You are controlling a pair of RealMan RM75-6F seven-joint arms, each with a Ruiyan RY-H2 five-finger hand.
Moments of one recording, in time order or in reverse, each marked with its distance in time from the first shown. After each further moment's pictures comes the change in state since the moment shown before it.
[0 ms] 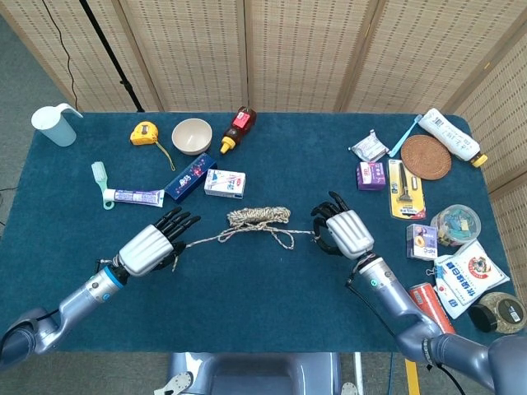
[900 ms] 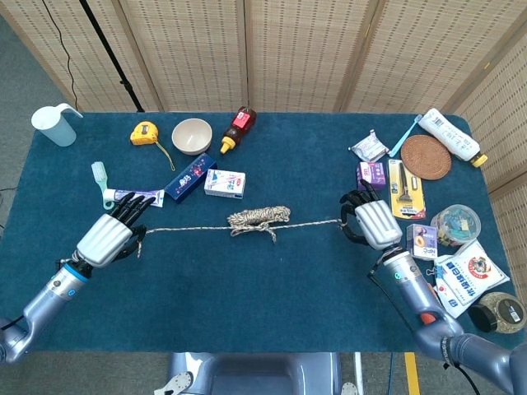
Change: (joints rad) left arm 0.107 0.077 -0.042 0.048 -0.077 0.026 -0.060; right arm -0.045 0.079 0.022 0.014 0.040 0.032 0.003
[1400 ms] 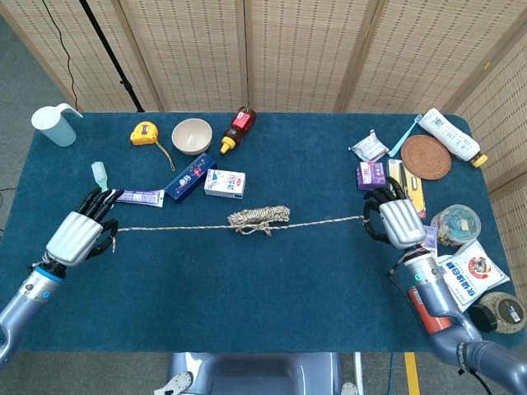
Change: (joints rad) left arm 0.073 0.056 -0.025 0.007 -0.052 0.020 -0.022; right arm -0.057 0.059 0.007 -0.011 0.031 0.038 -0.003
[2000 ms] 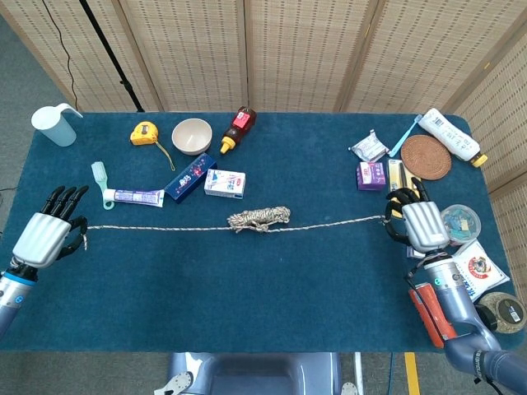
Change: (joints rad) left arm 0.069 0.039 -0.029 0.035 -0.039 0.010 -0.019; right arm -0.054 0.054 -0.001 -0.013 0.014 0.029 -0.001
